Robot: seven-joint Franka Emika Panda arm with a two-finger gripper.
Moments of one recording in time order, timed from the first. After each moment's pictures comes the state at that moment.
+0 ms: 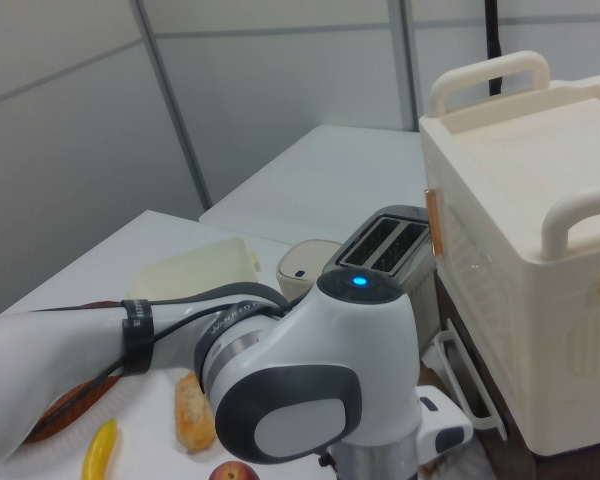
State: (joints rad) arm -0.52 0.11 -0.07 -1.90 -0.16 1.88 -0.85
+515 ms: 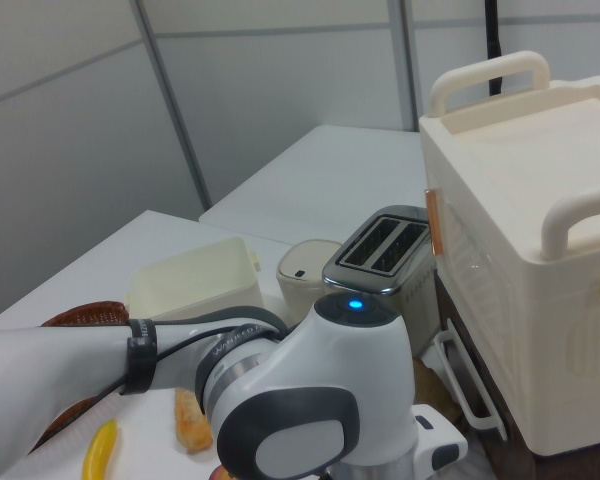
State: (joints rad) arm -0.52 0.11 -0.07 -1.97 -0.19 1.94 -0.87
